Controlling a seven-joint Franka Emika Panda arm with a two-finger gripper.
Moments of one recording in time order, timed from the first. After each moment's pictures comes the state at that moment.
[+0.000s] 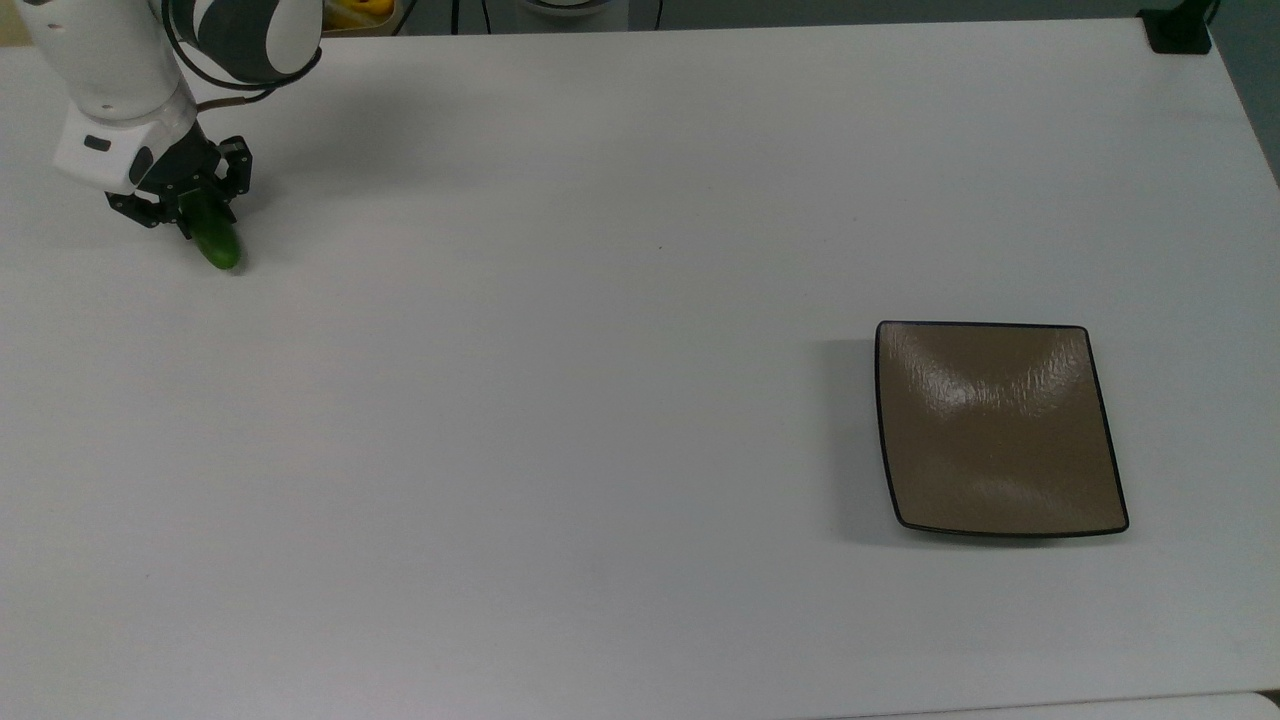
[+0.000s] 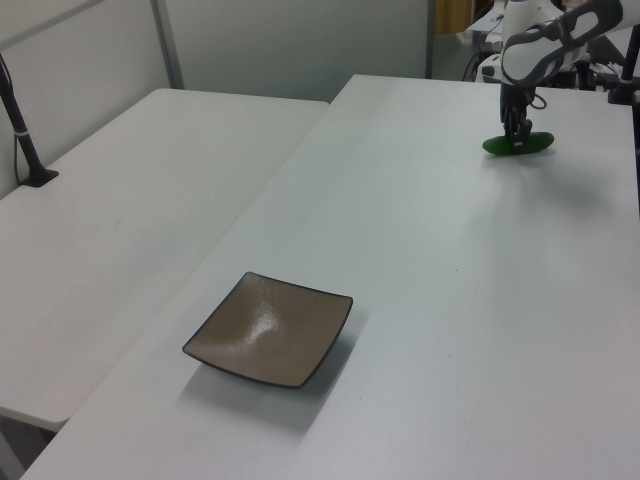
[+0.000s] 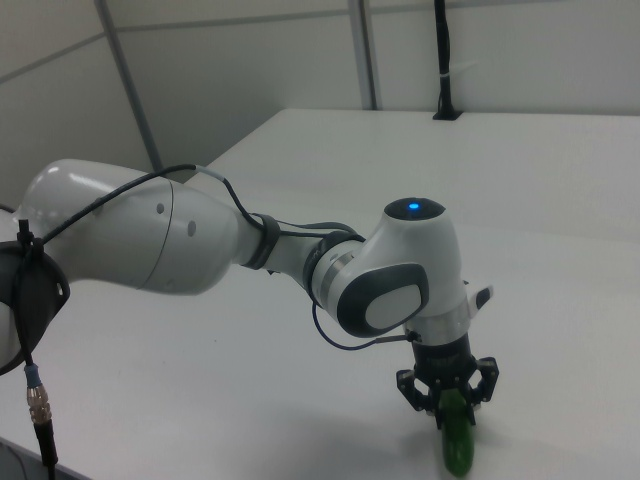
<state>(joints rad) -0.23 0.40 -0.27 -1.86 0.01 2.29 -1.08</state>
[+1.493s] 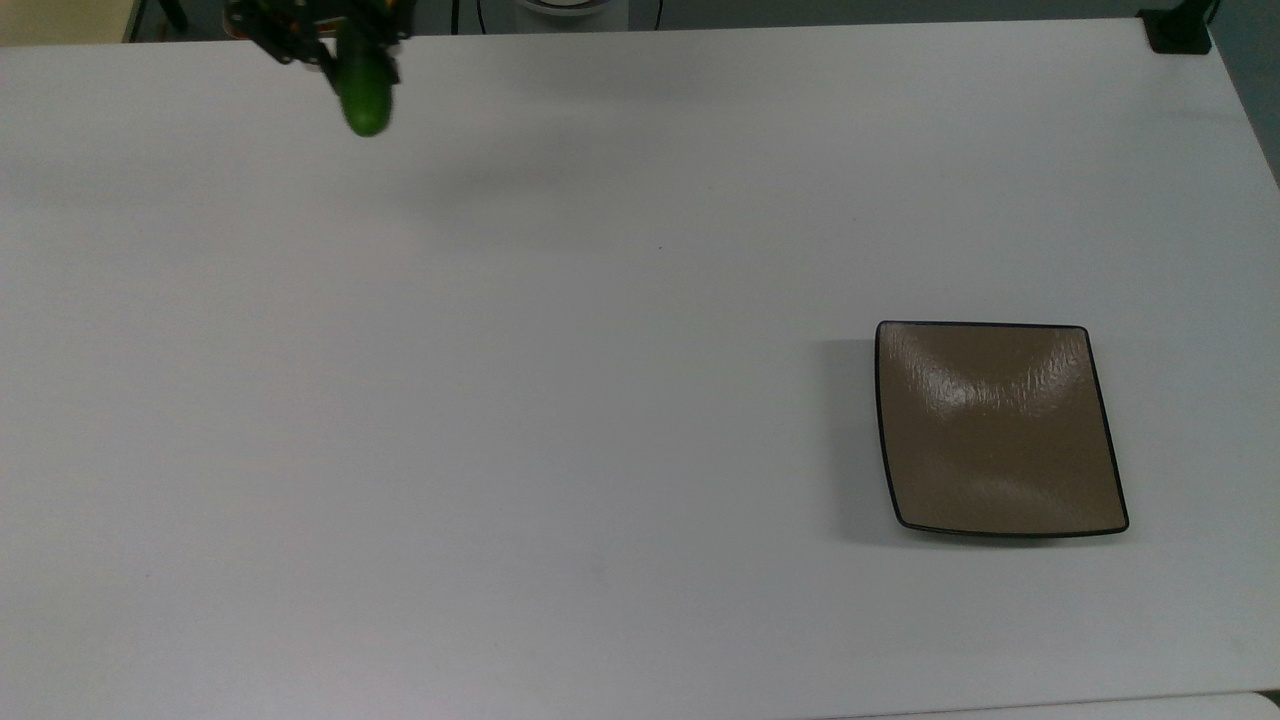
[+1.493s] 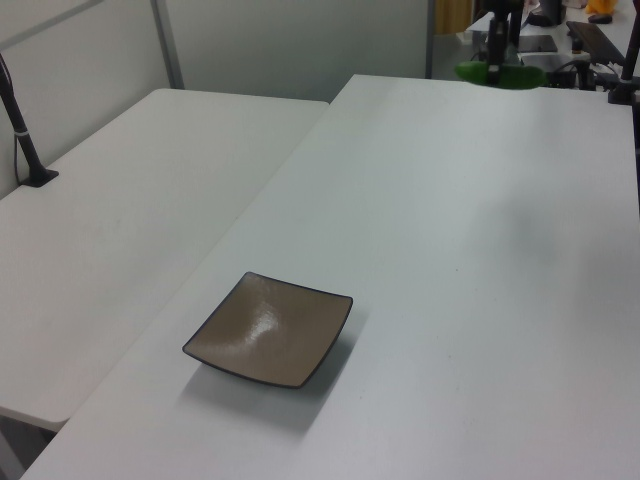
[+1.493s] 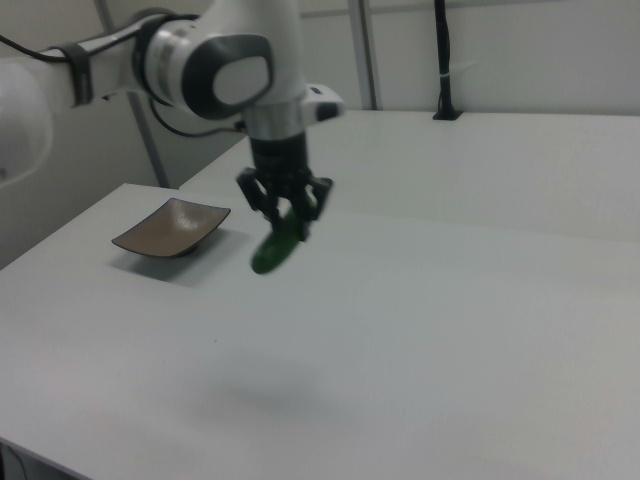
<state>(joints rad) 0.10 0.06 -0.26 -1.65 0.12 1.70 -0.42</state>
